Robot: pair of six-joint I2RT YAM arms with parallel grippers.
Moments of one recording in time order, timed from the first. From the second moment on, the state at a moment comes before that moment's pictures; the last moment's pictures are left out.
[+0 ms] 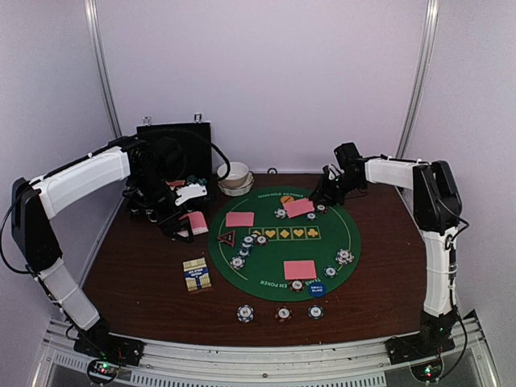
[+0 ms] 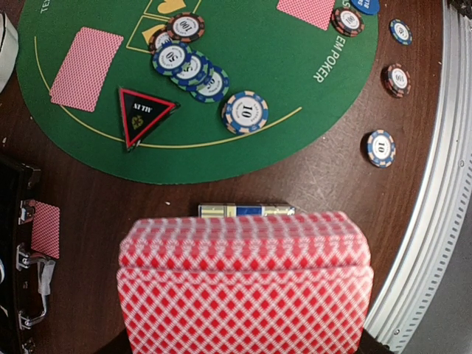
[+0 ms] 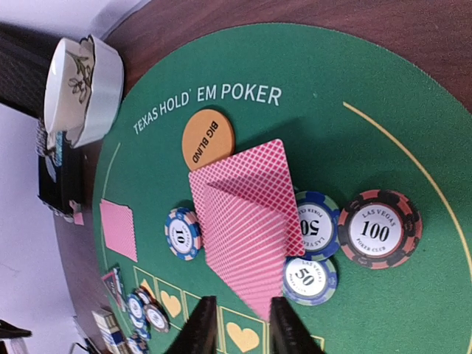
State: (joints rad) left arm -0.53 1.66 1.52 -1.21 0.31 0.64; right arm 0.30 2.18 1.72 -0.49 -0.45 0.59
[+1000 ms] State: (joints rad) left arm -0.53 1.66 1.55 -1.21 0.34 0.64; right arm 0.79 1.81 1.32 -0.02 -0.51 0.93
